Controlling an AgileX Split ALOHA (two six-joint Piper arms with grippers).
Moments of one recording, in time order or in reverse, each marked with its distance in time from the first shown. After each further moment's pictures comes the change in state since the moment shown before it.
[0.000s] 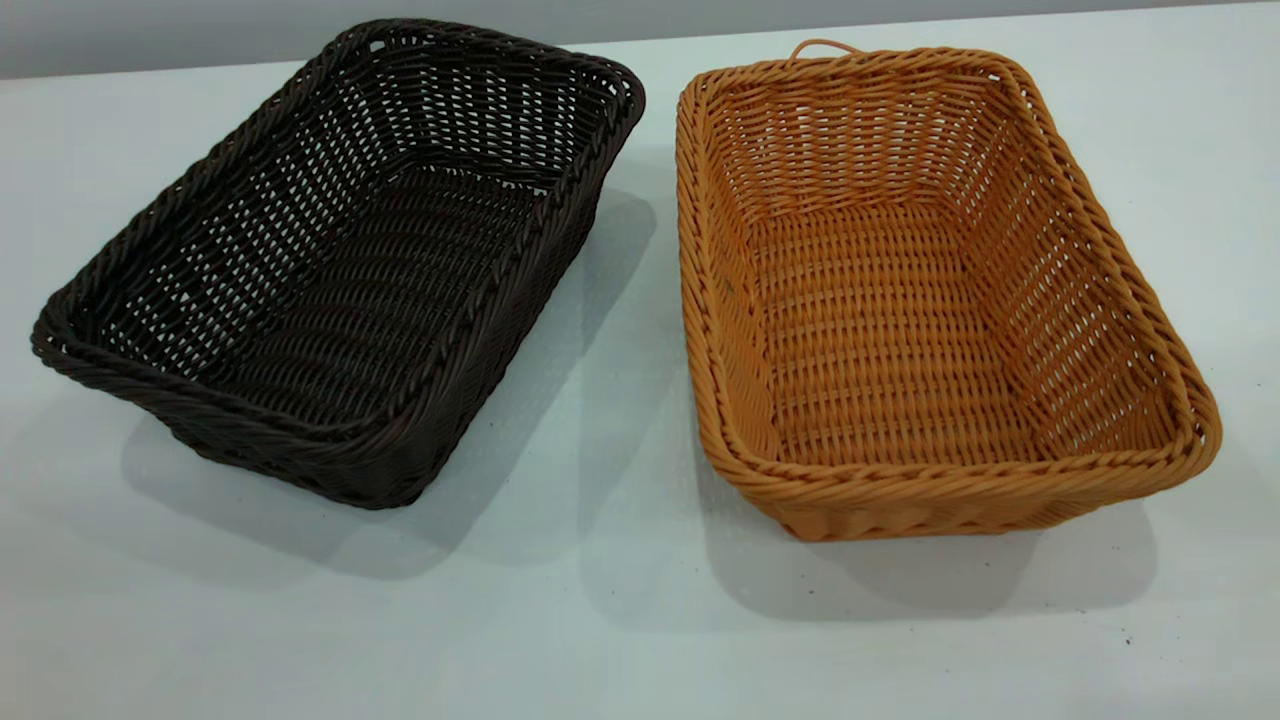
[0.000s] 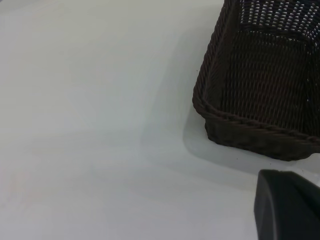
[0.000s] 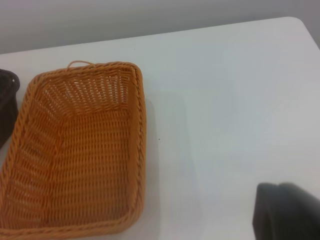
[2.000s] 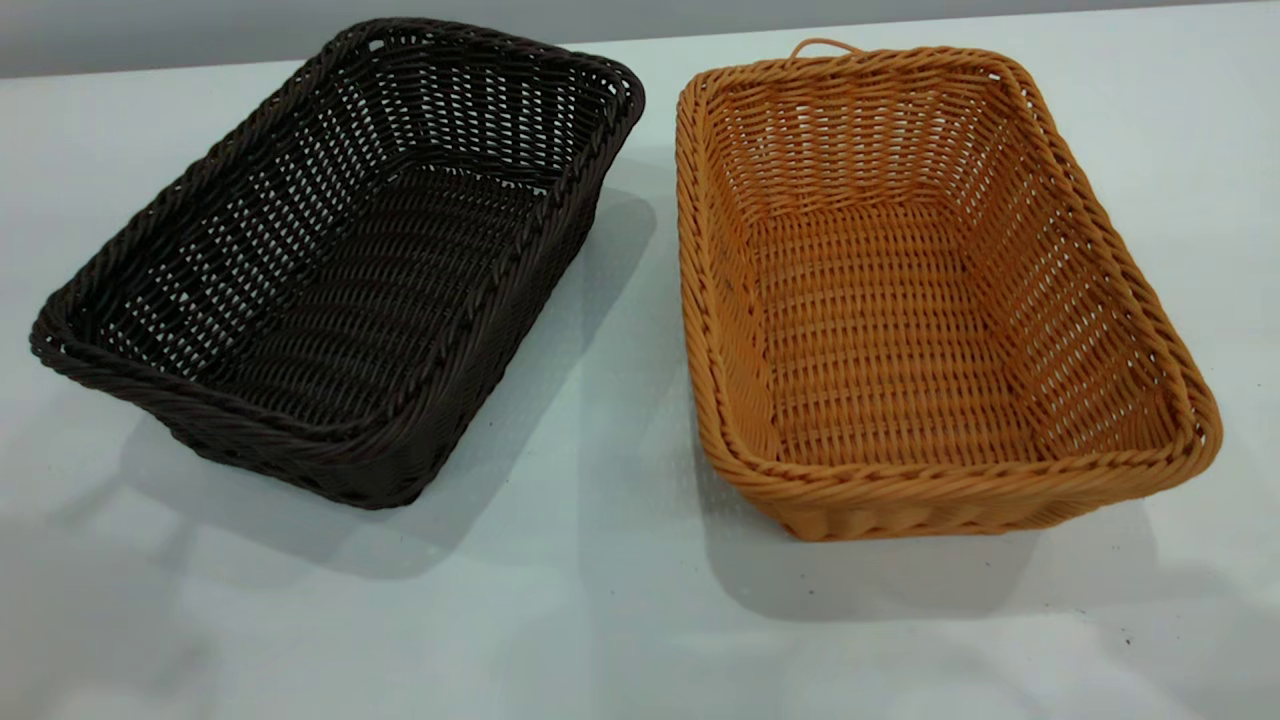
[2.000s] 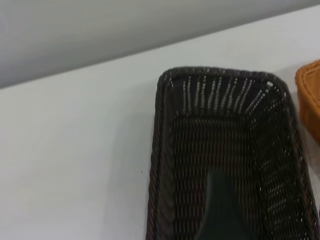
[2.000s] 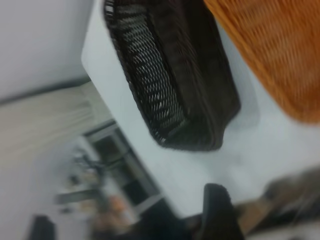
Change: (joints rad) left arm -0.001 0.845 -0.281 -0.426 -0.467 0.507; right arm 0.030 0.921 -0.013 0.957 -0.108 0.277
